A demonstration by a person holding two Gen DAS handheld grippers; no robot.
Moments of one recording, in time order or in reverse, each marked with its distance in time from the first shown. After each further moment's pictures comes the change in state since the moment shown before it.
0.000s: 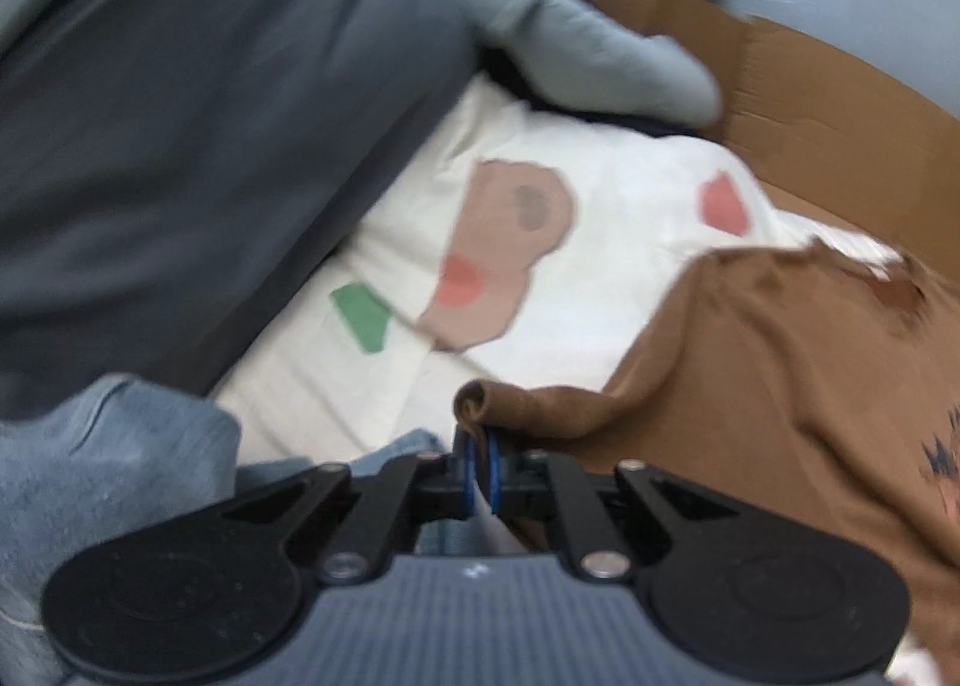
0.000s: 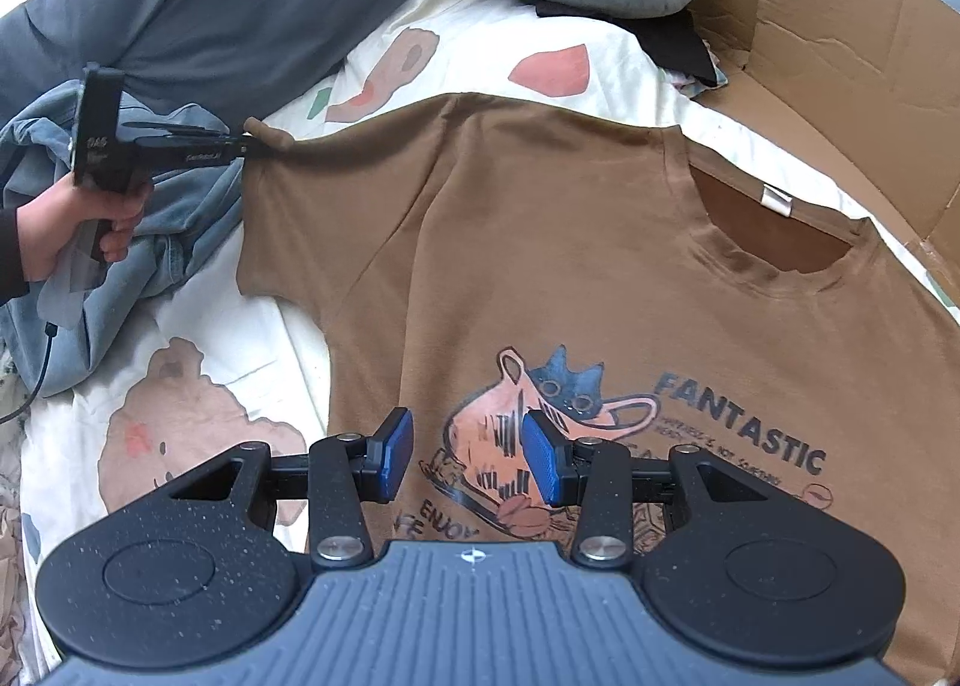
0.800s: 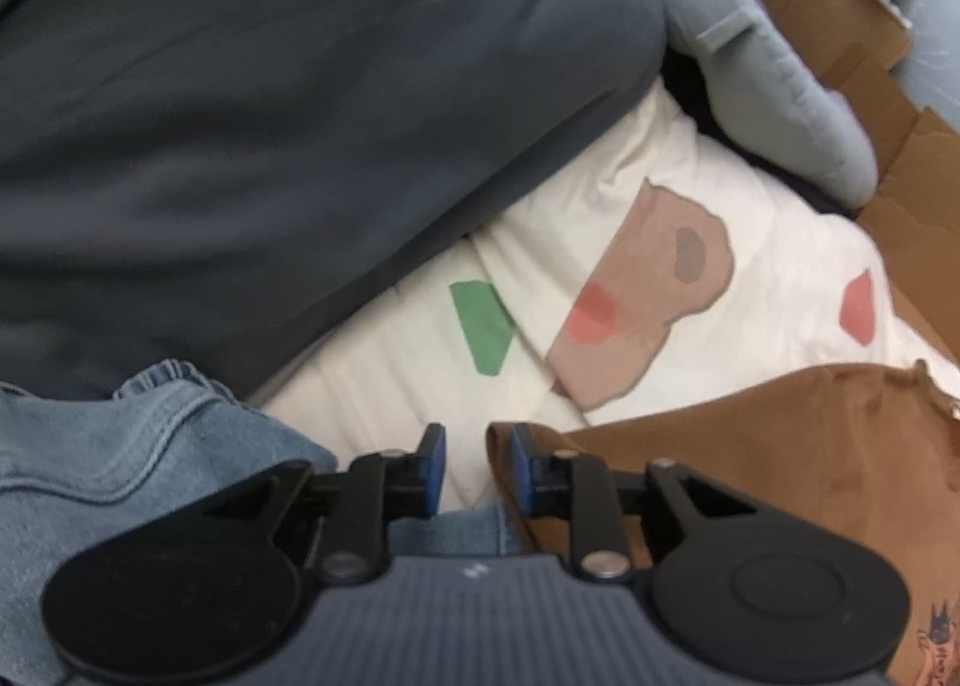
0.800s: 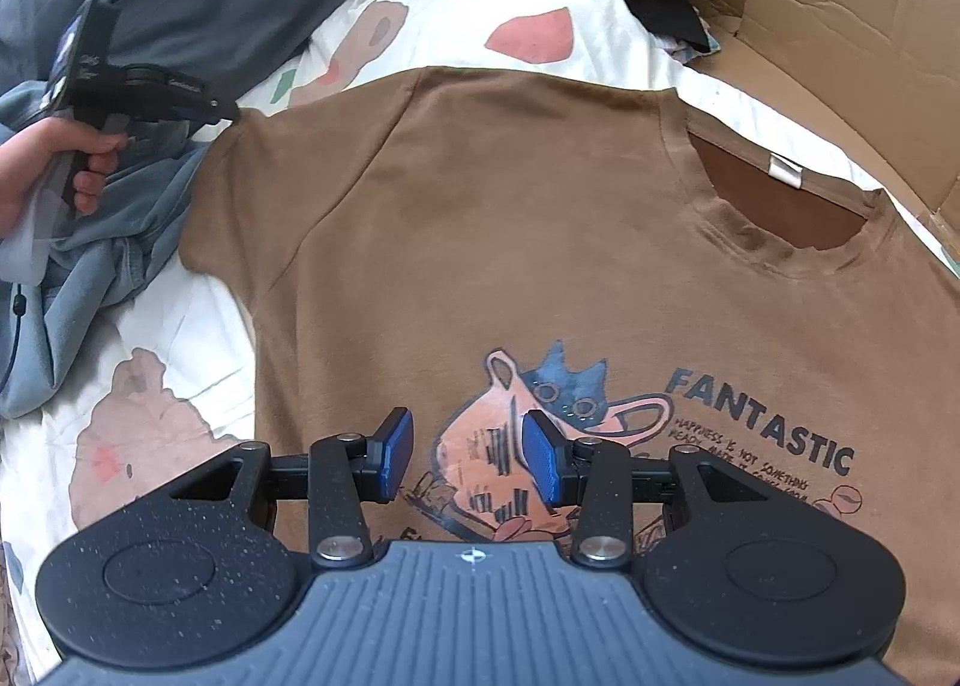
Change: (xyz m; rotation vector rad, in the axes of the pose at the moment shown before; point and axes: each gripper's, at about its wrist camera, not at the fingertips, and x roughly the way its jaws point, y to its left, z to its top) left arm 0.020 0.041 0.036 -0.197 0.089 0.085; right arm 0.034 -0.010 0.006 0.052 0.031 -0.036
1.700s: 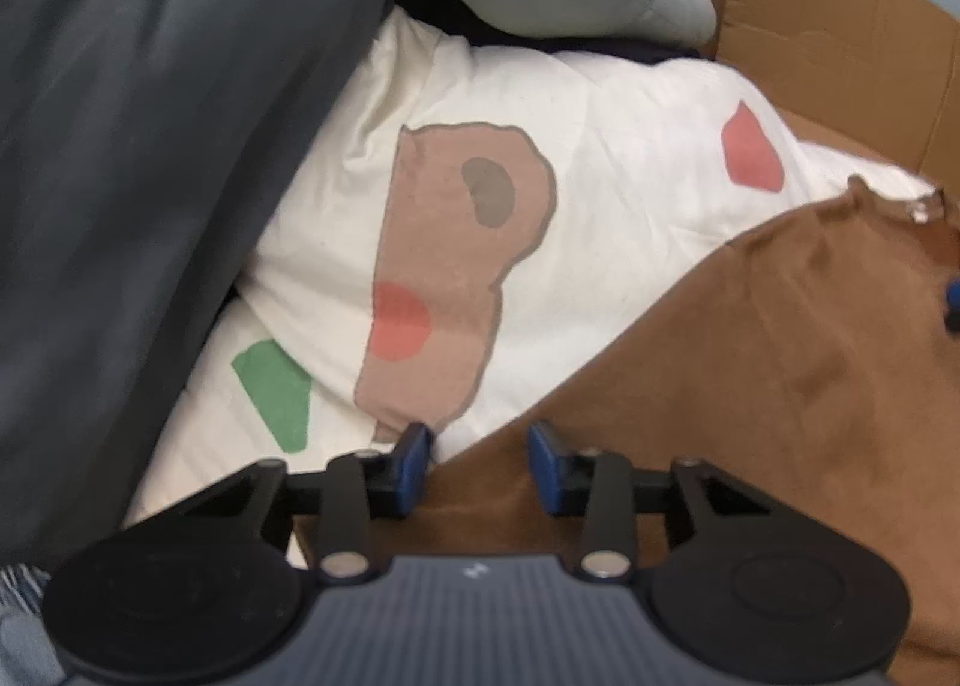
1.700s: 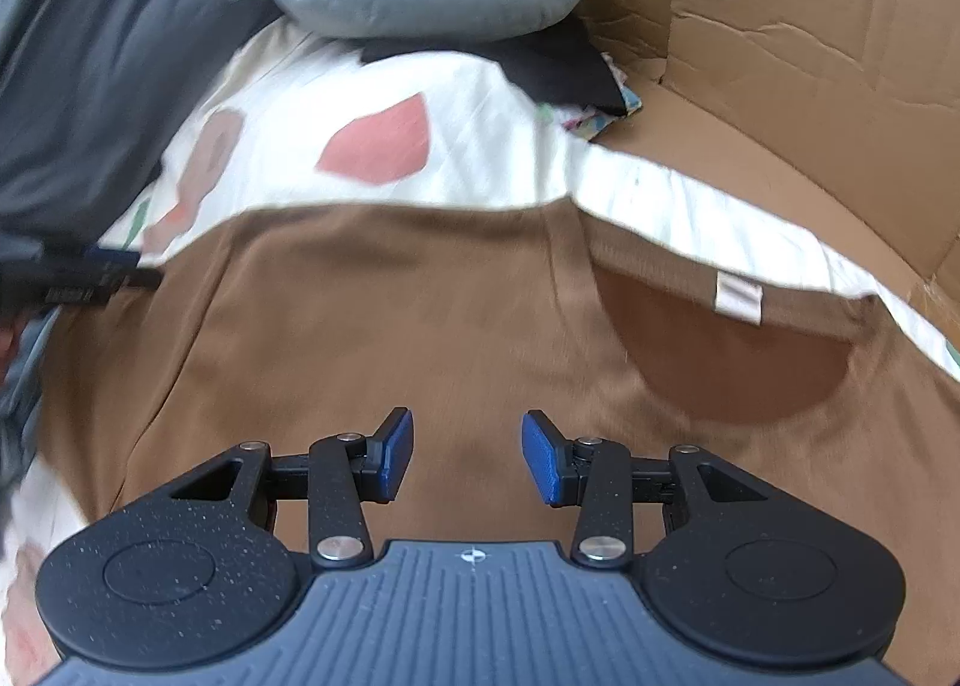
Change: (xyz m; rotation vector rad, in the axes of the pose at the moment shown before) left arm 0.052 -0.076 0.003 0.445 0.020 -0.085; right arm 0.081 -0.077 0.100 0.119 -0.134 -0.092
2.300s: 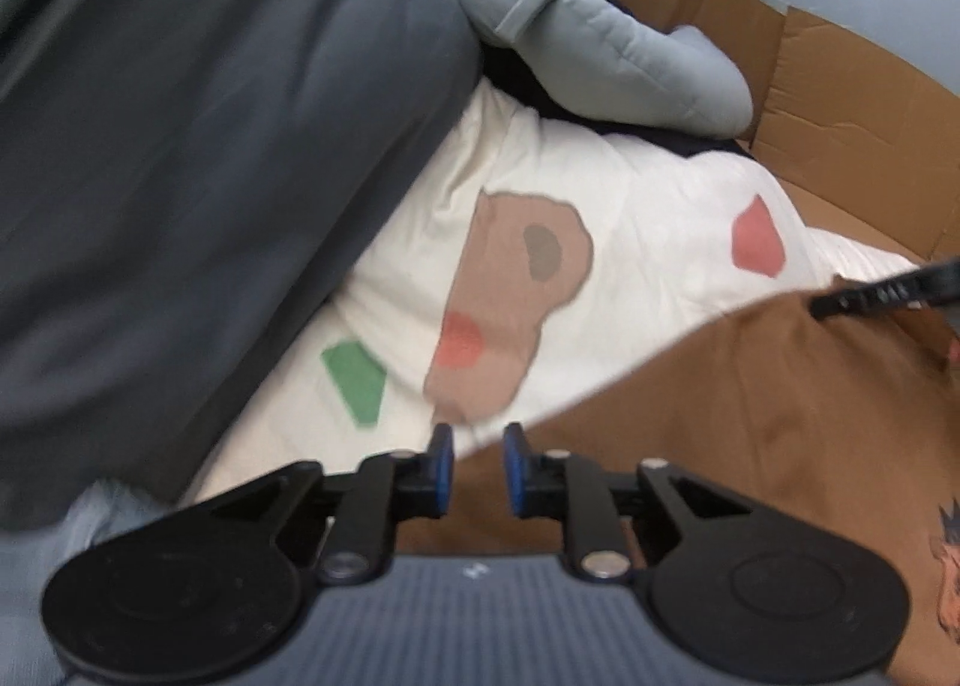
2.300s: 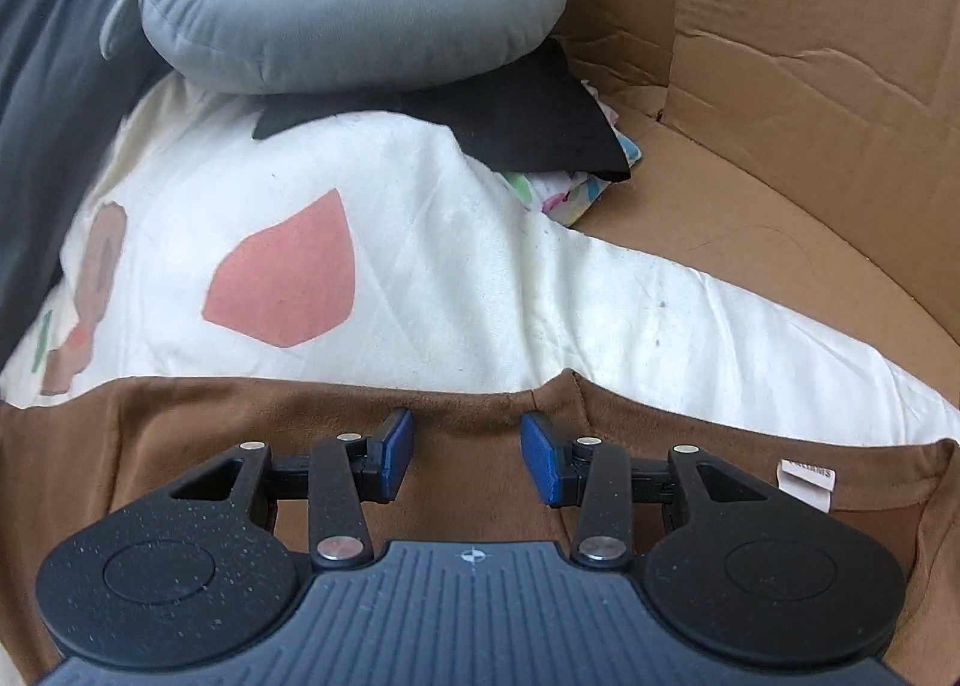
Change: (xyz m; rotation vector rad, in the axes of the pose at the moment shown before) left arm -0.070 0.004 -0.016 -0.179 -0.047 0.056; right arm 0.074 -0.002 0.069 0.054 -0.015 -0.063
